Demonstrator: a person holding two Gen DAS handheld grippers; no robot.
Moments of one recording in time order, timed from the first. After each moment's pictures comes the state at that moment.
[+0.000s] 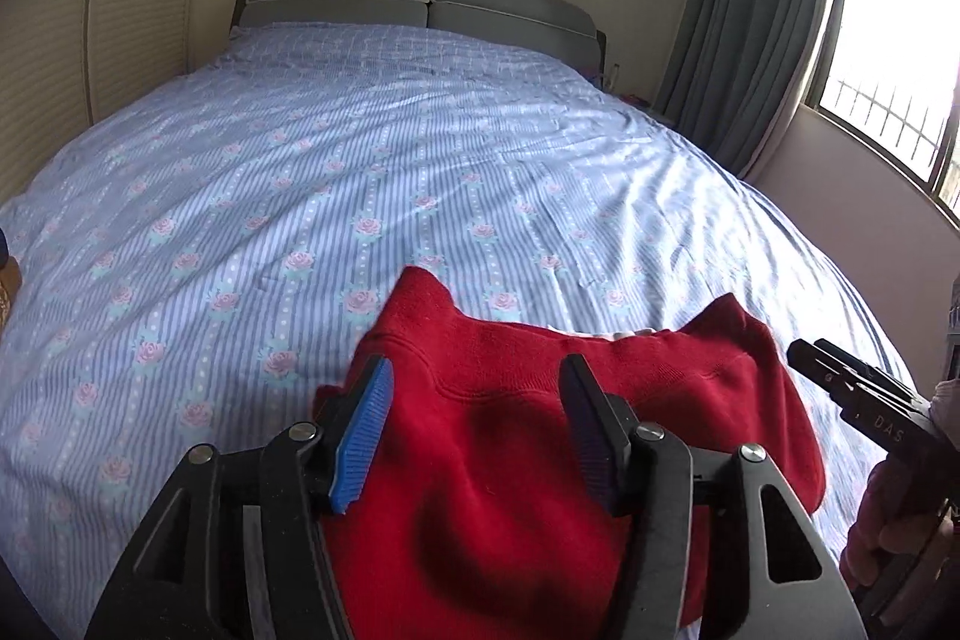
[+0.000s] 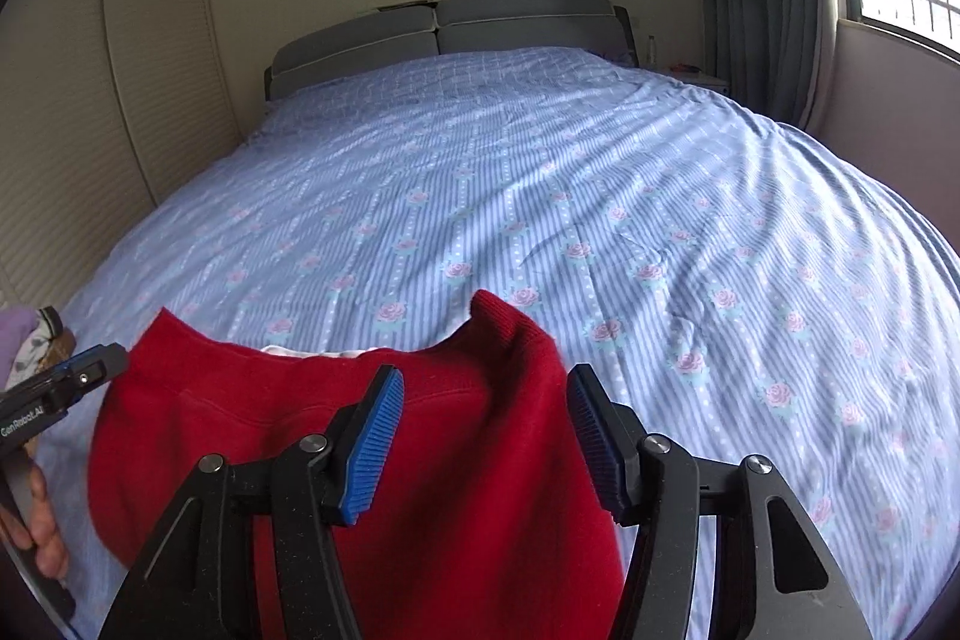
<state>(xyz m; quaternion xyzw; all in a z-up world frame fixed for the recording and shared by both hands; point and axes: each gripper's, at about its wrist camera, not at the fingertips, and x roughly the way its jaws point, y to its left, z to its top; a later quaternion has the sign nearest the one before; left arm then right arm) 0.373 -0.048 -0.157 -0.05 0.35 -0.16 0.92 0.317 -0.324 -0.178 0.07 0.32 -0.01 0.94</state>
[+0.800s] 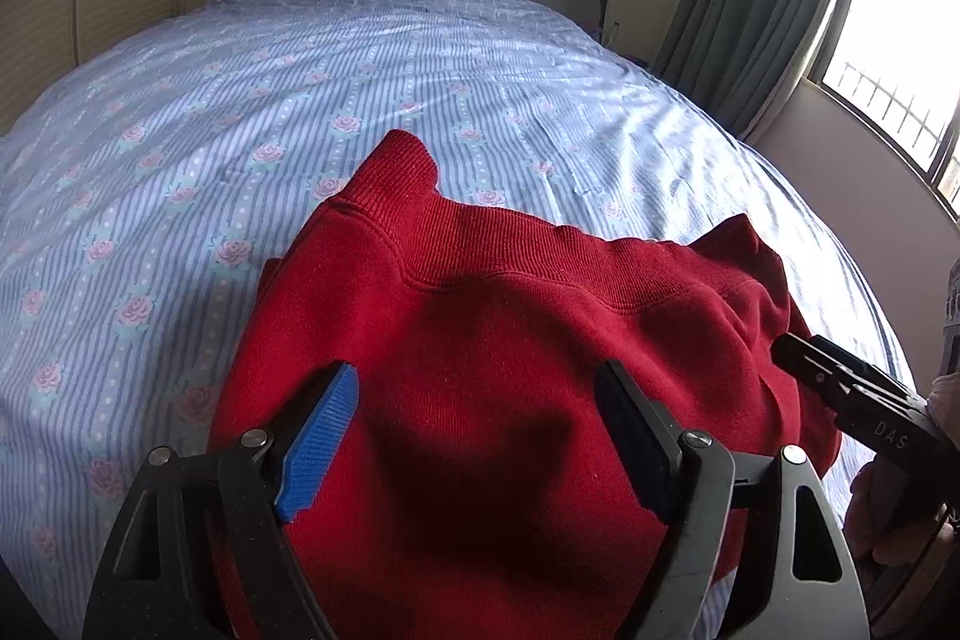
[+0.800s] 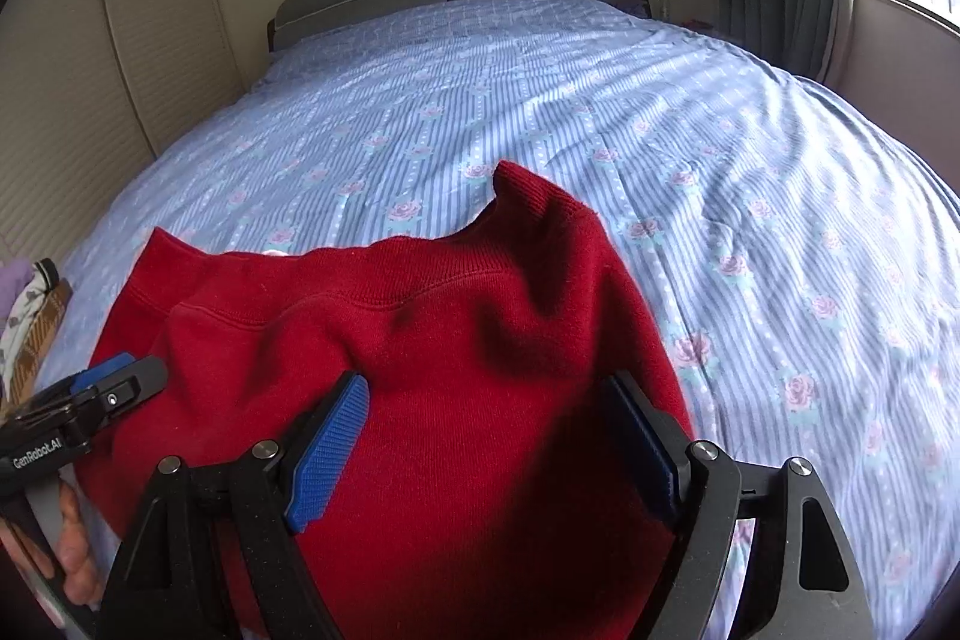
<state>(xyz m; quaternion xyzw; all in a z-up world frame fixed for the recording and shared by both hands) 0.364 -0.061 -0.200 -0.06 0.40 -0.16 0.90 0.312 -0.311 -0.220 0.08 0.37 -0.02 0.92</state>
